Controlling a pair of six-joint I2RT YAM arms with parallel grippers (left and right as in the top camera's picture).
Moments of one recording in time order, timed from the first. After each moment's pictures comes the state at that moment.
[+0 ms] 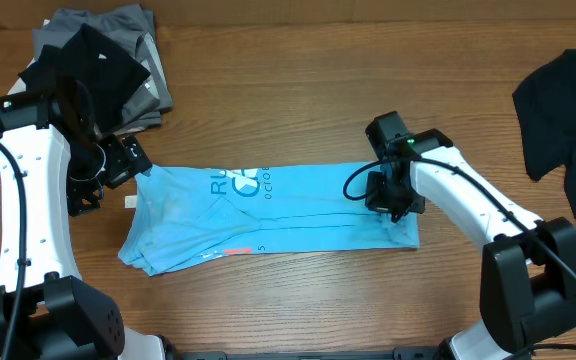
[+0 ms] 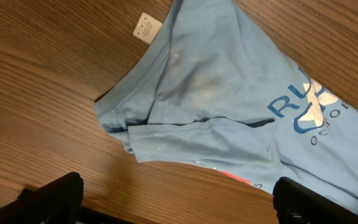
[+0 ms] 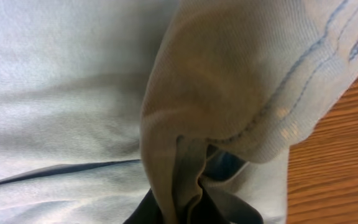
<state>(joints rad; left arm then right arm) 0.25 1.68 1.59 -1.46 0.09 -0.36 0.34 1.75 1.17 -0.98 0.04 0.51</state>
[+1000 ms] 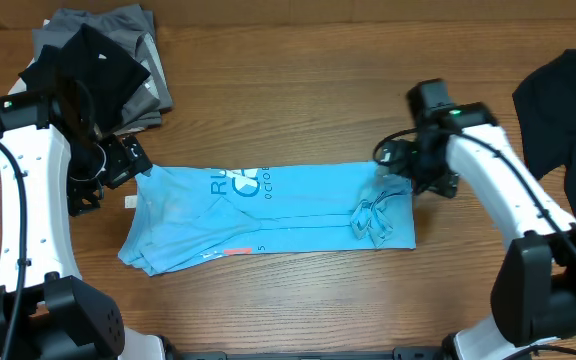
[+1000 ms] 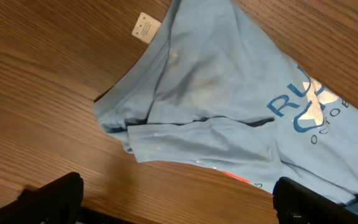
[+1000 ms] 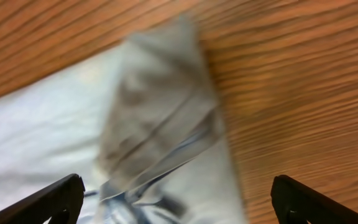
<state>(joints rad) 0.25 1.68 1.59 -1.46 0.09 -0.36 0.15 1.75 1.33 -1.05 -0.03 0.47</state>
